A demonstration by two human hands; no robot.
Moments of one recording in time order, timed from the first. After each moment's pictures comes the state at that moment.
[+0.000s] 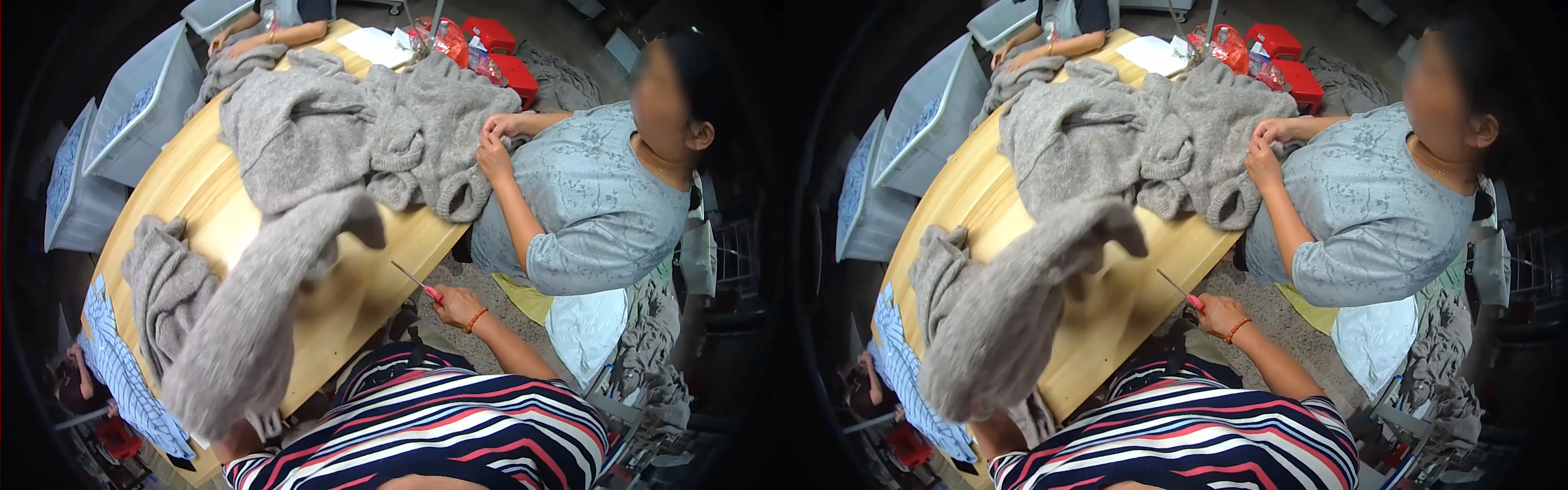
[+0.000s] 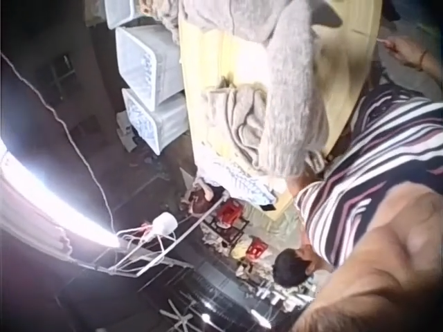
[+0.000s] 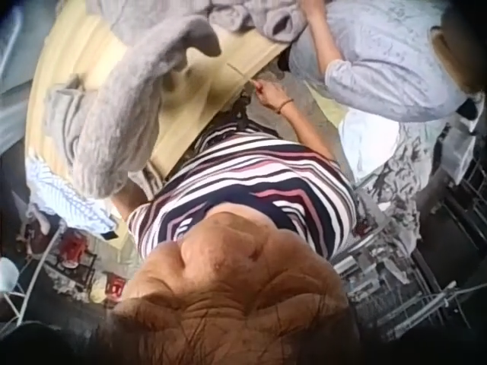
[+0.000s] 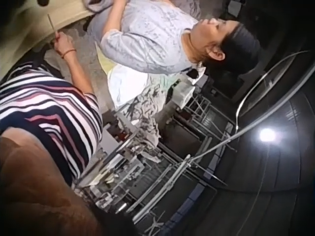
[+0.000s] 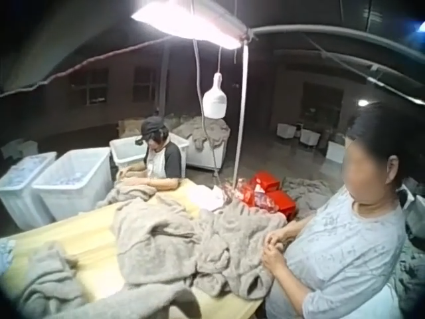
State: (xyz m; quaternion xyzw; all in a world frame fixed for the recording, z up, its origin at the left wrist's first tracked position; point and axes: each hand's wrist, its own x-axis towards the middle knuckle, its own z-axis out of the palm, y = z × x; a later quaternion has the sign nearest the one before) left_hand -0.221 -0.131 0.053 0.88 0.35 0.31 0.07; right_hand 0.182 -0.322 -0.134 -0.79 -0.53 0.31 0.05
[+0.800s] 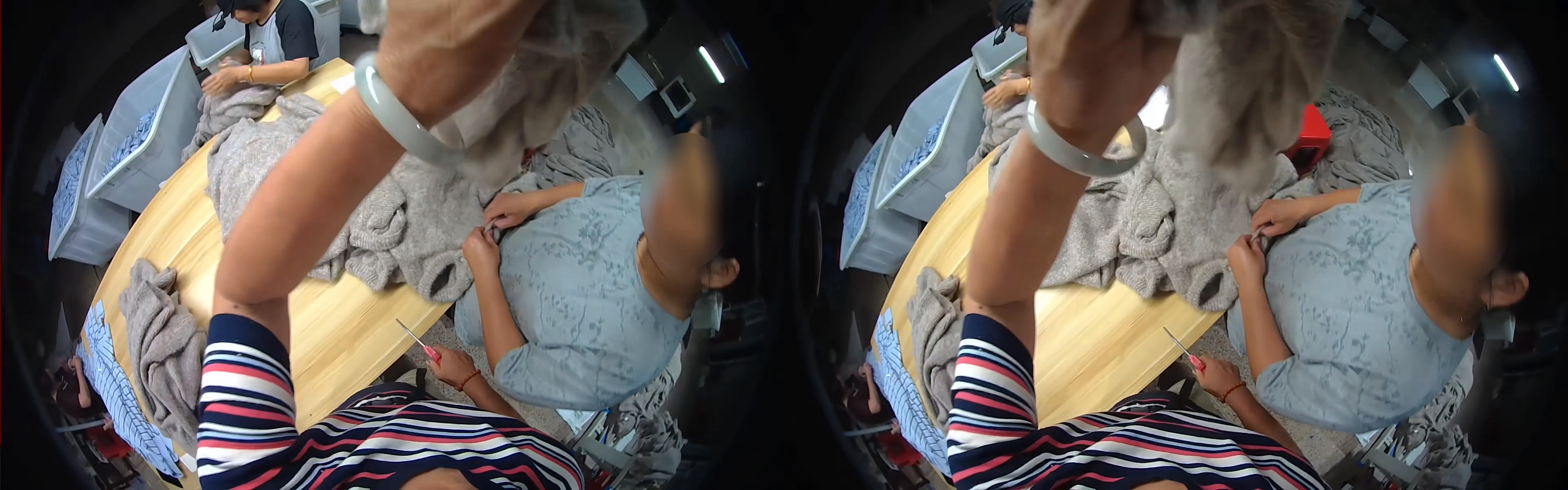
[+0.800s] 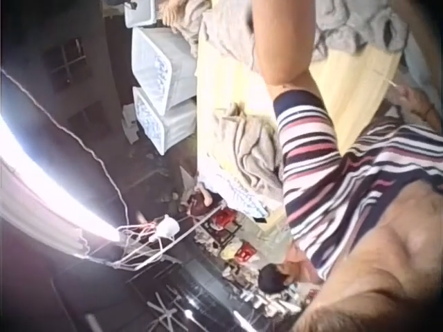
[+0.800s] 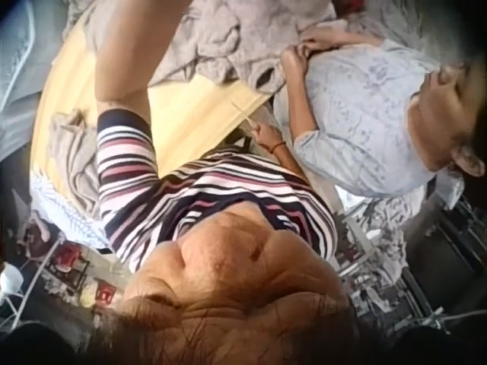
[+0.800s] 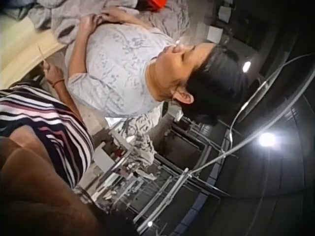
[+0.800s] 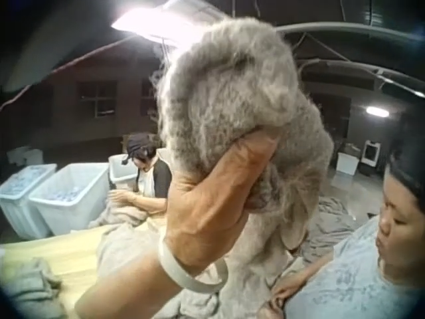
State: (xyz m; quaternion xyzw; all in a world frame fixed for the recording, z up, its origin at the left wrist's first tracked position) left_hand 0.284 0.045 0.254 0.45 -0.32 0.53 0.64; right_hand 0.281 -0.311 -0.160 -0.80 -0.46 0.39 0.03
